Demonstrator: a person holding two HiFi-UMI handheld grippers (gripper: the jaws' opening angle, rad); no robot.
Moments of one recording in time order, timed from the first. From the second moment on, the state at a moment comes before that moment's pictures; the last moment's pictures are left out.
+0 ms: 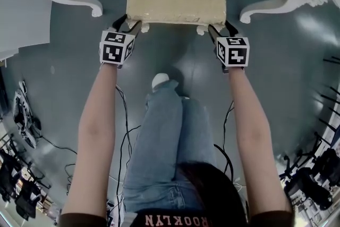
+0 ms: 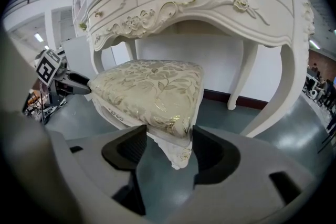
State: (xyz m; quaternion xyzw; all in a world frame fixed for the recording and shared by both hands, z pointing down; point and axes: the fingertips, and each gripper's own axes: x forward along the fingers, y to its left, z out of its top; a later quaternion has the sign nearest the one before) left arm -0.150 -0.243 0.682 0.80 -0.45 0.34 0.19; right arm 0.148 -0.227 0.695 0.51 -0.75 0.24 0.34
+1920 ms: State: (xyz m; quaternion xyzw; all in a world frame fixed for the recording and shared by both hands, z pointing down) left arm -0.160 -0.417 0.674 0.82 -0.55 0.13 0.02; right arm 0.139 -0.400 0.689 0.60 -0.79 0.01 0.11
